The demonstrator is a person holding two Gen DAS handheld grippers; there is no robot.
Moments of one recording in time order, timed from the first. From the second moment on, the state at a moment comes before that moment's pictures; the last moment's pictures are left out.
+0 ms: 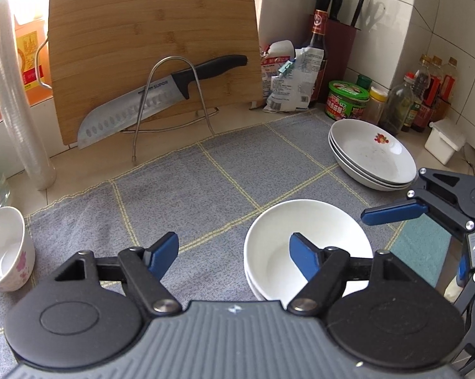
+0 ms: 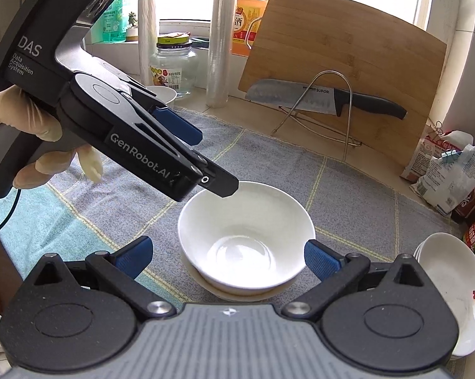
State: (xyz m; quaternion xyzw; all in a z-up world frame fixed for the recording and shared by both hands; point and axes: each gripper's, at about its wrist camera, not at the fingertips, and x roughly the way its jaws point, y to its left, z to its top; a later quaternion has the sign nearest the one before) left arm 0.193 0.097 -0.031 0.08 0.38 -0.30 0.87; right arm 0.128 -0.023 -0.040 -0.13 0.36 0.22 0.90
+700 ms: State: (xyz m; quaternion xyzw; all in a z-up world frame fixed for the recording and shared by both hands) left arm 0.164 0.158 -0.025 0.01 0.38 -0.20 0.90; right arm 0.134 -0.009 -0.036 -0.13 0.36 0.26 0.89
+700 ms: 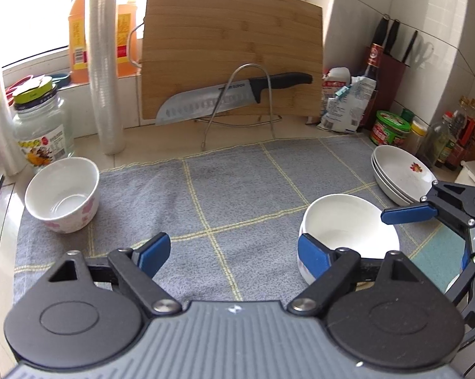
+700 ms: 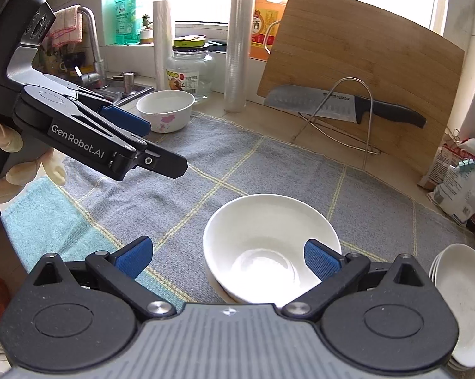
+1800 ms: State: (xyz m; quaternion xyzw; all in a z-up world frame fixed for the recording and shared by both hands) left arm 0.290 0.308 -0.046 0.06 0.39 -0.17 0.90; right arm 0.245 0.187 -0.073 -0.12 0.37 0.24 0.89
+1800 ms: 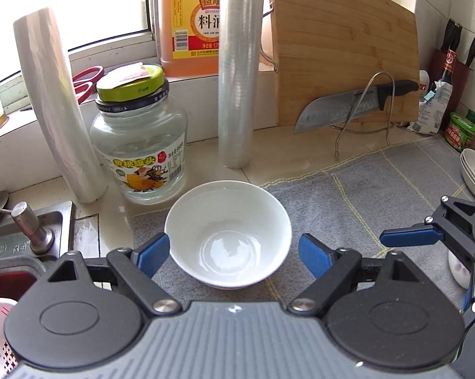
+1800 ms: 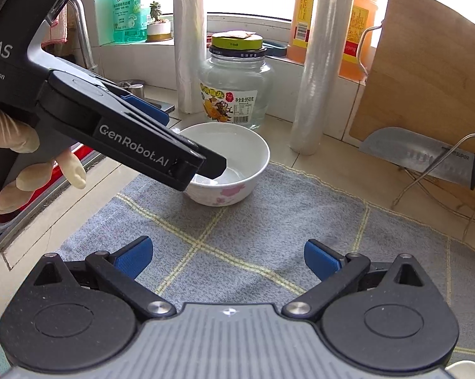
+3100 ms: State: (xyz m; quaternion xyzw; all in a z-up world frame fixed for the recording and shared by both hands) left arm 0.357 0.317 -0.084 0.06 0.44 -0.22 0.87; right arm 0.311 0.229 -0.106 -0.10 0.36 0.26 0.89
